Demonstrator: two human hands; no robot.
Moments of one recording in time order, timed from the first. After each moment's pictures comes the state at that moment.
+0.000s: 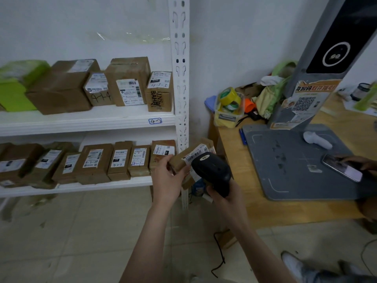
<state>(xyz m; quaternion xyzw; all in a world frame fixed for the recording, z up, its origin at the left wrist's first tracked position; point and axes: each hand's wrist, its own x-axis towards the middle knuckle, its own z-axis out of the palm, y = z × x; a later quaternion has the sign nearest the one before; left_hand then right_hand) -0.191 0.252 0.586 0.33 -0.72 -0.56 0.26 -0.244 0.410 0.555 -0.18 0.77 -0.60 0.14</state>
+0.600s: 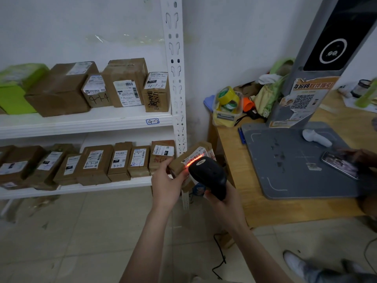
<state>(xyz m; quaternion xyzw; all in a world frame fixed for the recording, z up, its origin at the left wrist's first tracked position) -0.190 0.263 0.579 0.34 -0.73 -0.54 0.26 -0.244 0.419 0.544 -0.19 0.77 -0.59 0.15</state>
